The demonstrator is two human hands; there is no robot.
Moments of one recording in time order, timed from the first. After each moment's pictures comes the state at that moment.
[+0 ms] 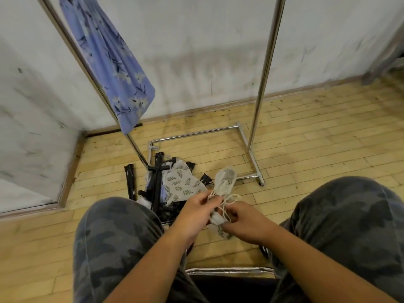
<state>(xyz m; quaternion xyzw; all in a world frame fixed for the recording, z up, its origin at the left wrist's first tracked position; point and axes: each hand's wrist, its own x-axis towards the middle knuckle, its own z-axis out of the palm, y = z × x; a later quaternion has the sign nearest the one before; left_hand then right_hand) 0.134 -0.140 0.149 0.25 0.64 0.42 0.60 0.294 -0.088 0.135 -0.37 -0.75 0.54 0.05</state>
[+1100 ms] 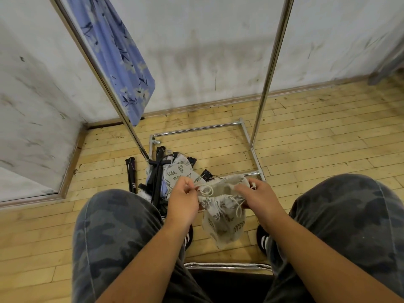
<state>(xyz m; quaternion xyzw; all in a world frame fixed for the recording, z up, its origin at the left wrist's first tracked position) 0.111 -0.138 0.125 0.25 0.77 0.43 0.40 0.295 -0.068 0.148 -0.55 -0.49 0.63 0.22</state>
